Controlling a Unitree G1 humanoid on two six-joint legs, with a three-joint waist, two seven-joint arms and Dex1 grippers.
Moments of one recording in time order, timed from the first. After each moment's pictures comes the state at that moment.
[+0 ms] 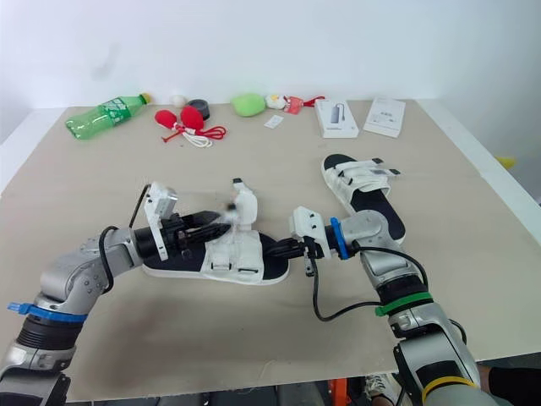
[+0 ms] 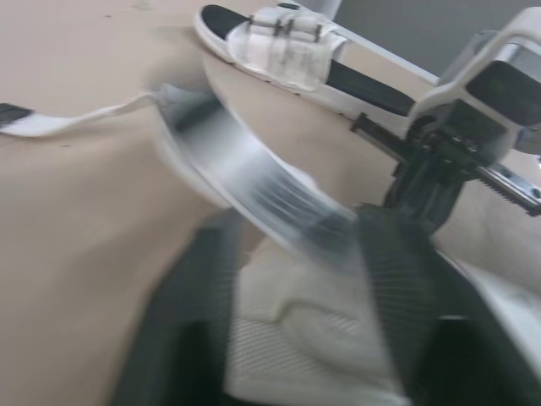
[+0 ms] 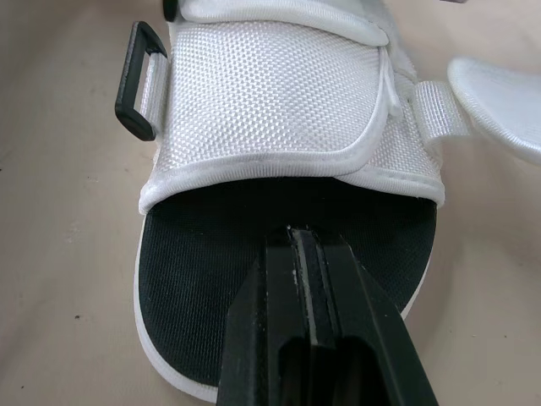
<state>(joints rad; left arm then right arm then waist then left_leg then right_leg) -0.39 0.53 -0.05 -0.12 -0.71 0.63 -0.73 -0.64 -0.53 0.27 0.36 0.18 -0.01 1.39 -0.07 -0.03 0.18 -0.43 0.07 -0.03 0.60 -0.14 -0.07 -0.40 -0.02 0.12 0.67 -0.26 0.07</state>
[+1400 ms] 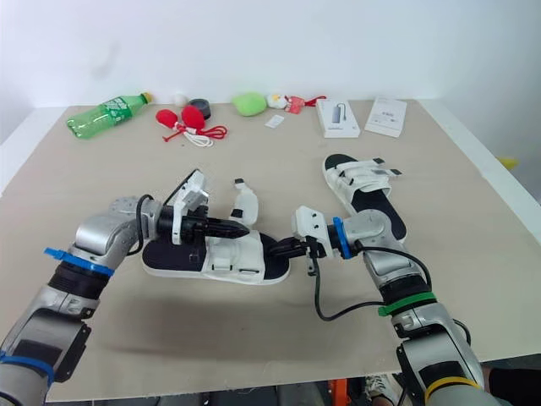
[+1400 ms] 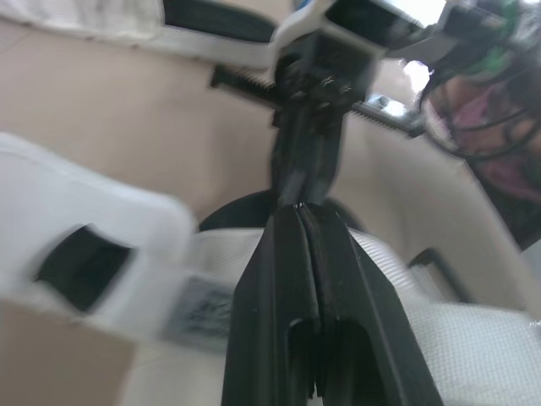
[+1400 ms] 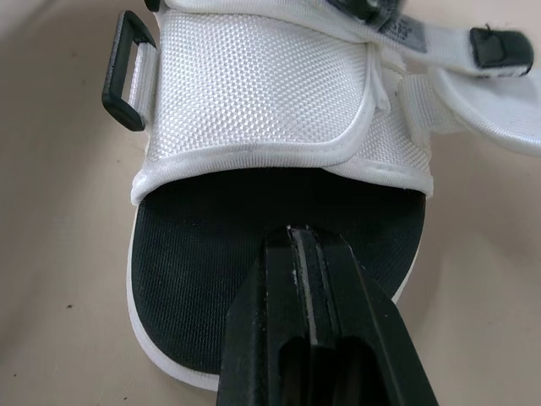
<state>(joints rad) -0.78 0.53 -0.25 0.27 -0.43 0.58 -1.26 -0.64 -0.55 0.27 0.35 0.18 -0.02 1.37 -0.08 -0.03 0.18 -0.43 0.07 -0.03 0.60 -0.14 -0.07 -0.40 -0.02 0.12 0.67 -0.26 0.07</state>
